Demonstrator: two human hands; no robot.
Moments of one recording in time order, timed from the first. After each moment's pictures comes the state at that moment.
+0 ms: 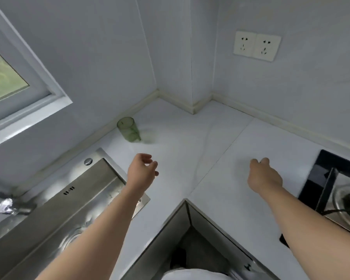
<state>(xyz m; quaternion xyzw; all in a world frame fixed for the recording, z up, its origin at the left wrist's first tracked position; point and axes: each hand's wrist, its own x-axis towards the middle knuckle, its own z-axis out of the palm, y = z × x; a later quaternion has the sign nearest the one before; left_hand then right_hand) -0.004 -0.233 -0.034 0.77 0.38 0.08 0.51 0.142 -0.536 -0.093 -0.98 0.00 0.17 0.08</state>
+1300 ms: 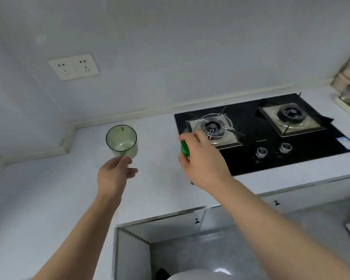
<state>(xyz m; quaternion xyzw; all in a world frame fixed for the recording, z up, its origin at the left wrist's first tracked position) 0.053 -0.376 -0.007 0.76 0.09 -0.09 0.64 -0.049 -0.578 0.035 -0.96 0.11 -0.13 0.23</state>
